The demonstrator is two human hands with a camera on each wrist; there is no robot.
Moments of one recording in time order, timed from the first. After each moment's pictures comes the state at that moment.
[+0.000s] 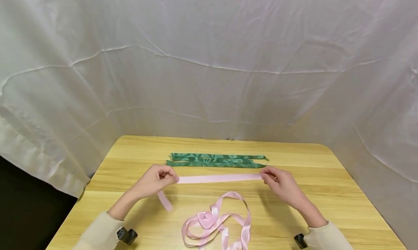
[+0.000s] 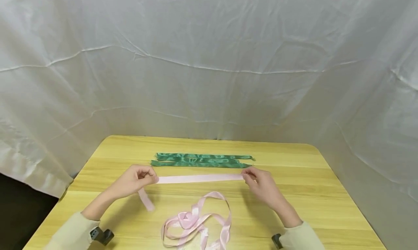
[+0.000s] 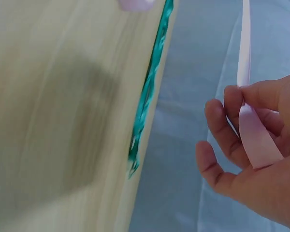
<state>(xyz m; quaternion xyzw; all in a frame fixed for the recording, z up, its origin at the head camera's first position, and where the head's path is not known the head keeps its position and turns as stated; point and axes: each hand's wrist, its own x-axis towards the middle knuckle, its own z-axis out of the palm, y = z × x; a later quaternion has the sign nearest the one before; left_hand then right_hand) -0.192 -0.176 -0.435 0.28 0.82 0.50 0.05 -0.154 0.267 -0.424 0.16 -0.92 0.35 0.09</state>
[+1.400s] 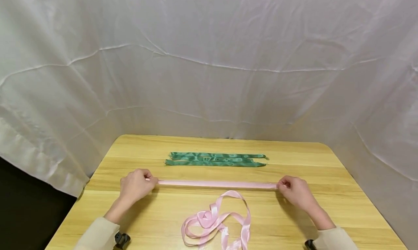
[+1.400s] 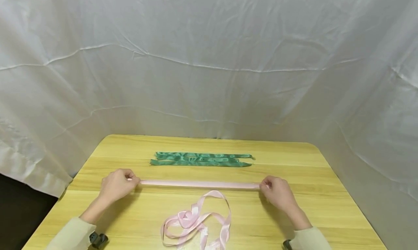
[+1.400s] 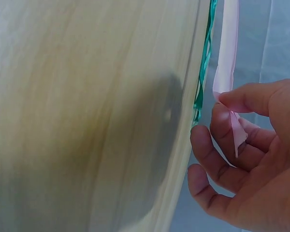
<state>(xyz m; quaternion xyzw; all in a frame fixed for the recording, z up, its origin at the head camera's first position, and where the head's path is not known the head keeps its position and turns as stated) -0.187 -0.205 -0.465 -0.02 0.96 0.27 -0.03 -0.155 0.320 -0.464 0.03 -0.96 0.26 0.03</state>
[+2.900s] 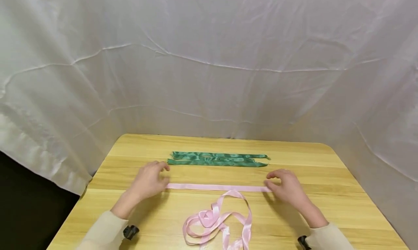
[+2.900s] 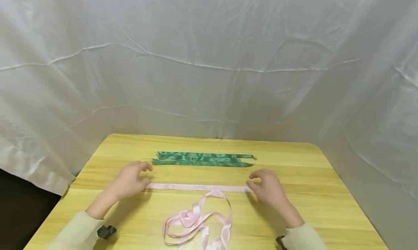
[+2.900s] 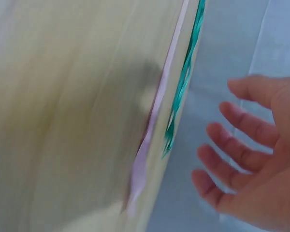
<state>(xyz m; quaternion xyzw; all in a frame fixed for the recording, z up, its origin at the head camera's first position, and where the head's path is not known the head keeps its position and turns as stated) -0.186 -0.180 -0.438 0.17 0.96 0.23 -0.05 -0.160 0.284 -0.454 0.12 -0.96 0.24 0.11</state>
